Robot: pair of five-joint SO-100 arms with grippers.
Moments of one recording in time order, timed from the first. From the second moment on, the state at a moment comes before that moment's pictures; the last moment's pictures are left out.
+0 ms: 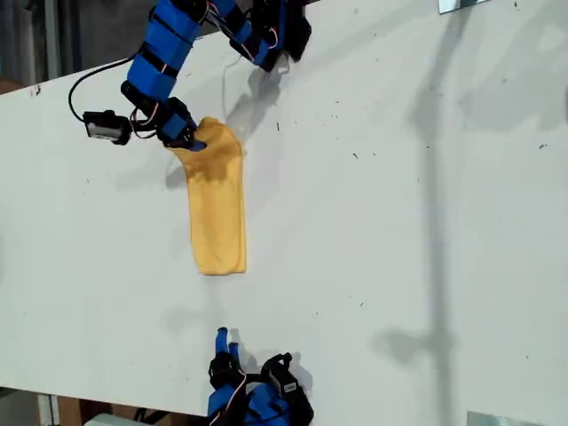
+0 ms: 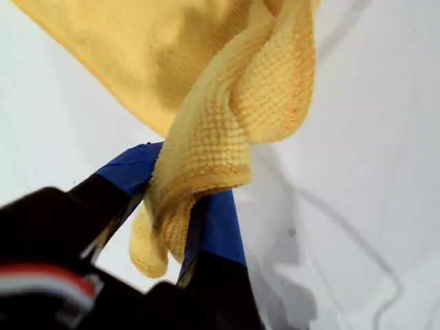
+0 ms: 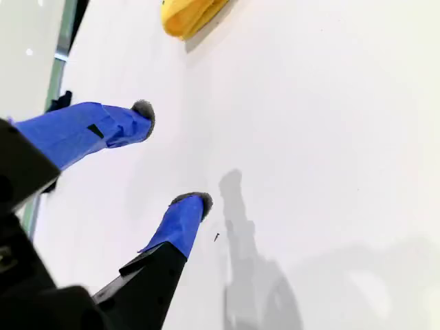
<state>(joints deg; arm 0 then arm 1) -50.9 197.2 175.3 74.2 -62.7 40.8 100.2 102.5 72.4 41.7</state>
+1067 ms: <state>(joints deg) -50.9 197.2 175.3 74.2 -63.4 22.5 58.6 57.5 42.0 33.6</state>
